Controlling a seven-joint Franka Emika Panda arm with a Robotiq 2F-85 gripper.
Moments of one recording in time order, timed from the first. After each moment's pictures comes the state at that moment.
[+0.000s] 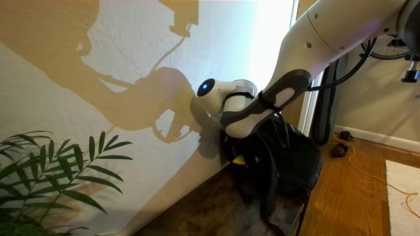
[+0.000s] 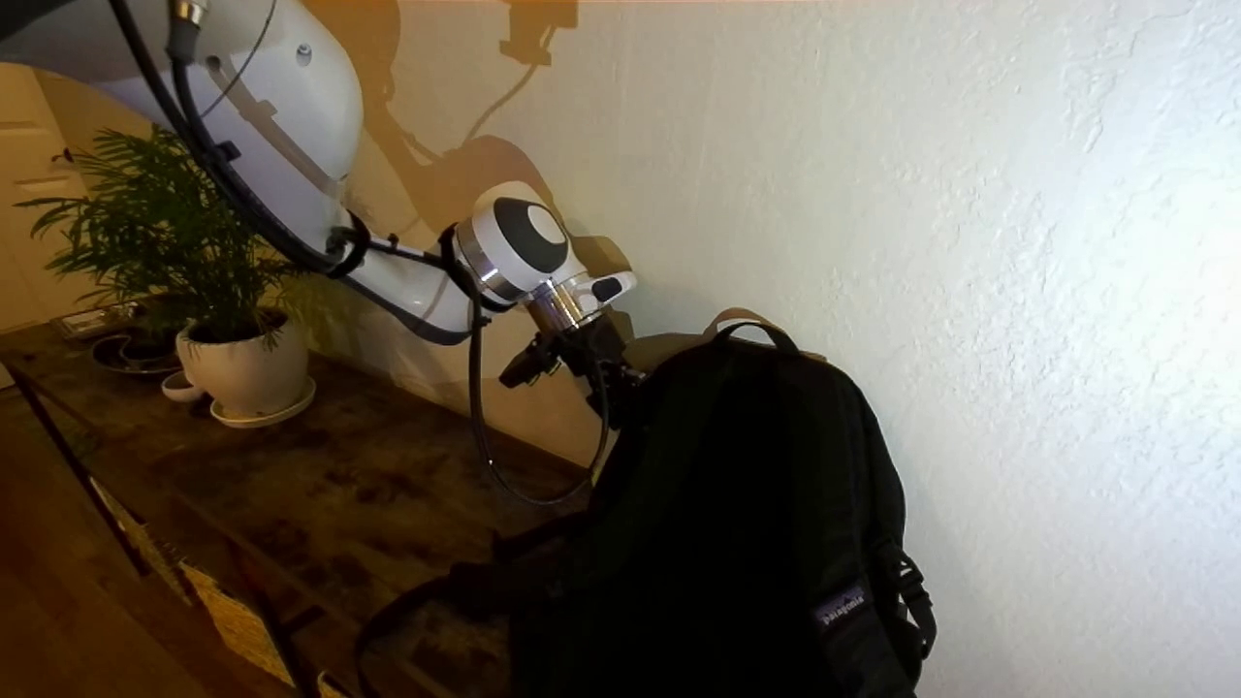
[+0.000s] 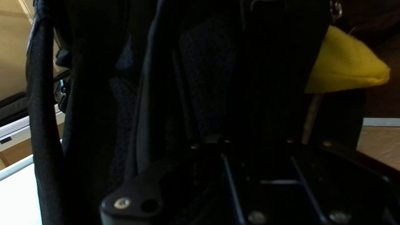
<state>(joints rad) 0.19 1.10 -0.33 -1.20 -0.50 2.16 0.72</state>
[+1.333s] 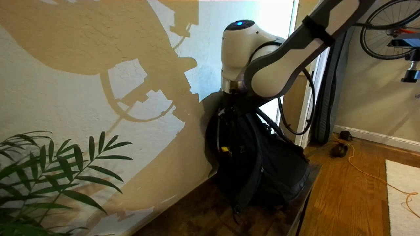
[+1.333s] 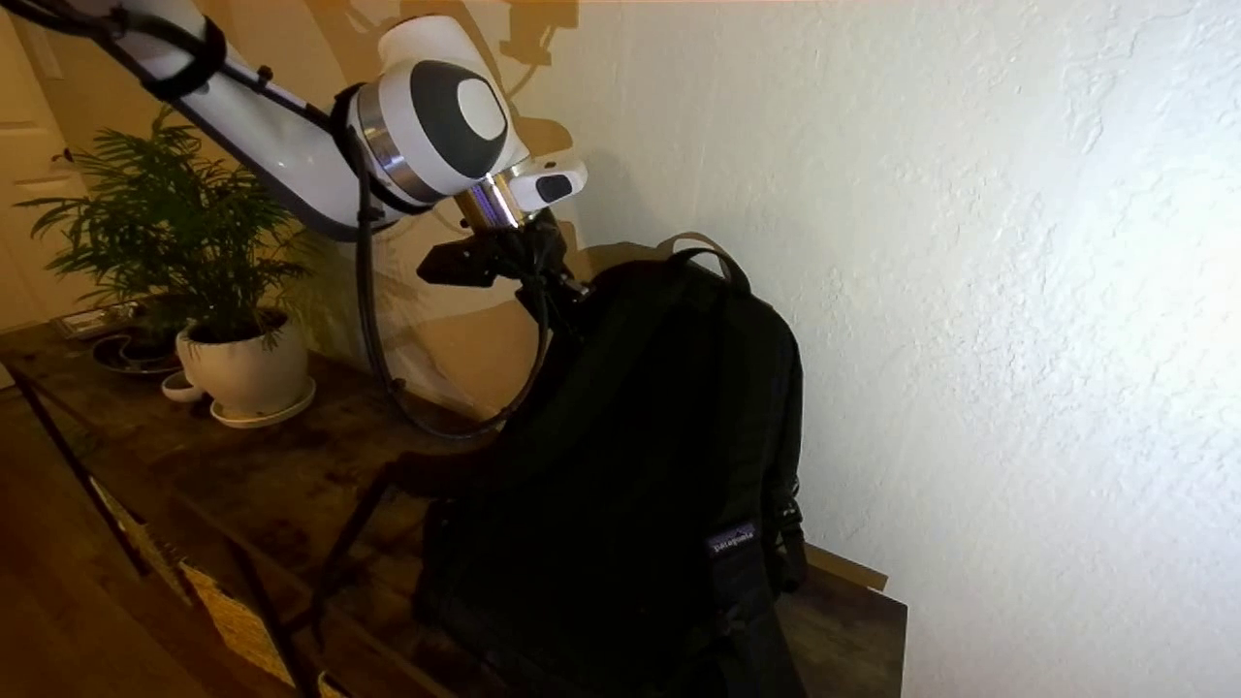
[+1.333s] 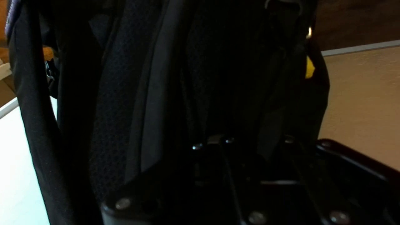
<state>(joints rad) 0.19 0.61 -0.23 -1.74 -0.43 2.57 0.66</state>
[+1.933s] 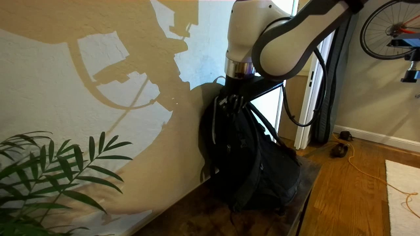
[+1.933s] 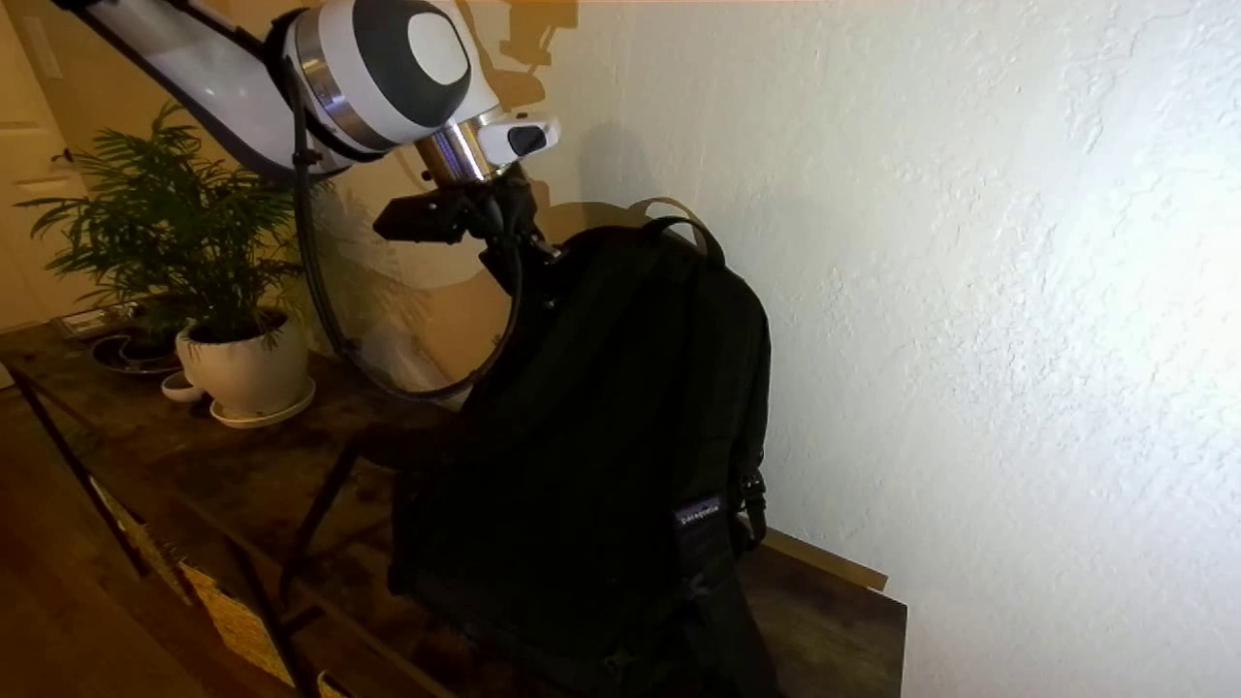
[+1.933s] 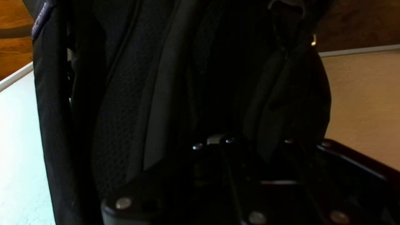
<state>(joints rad) 0.18 0.47 -0.19 -1.85 -0.37 2.58 0.55</state>
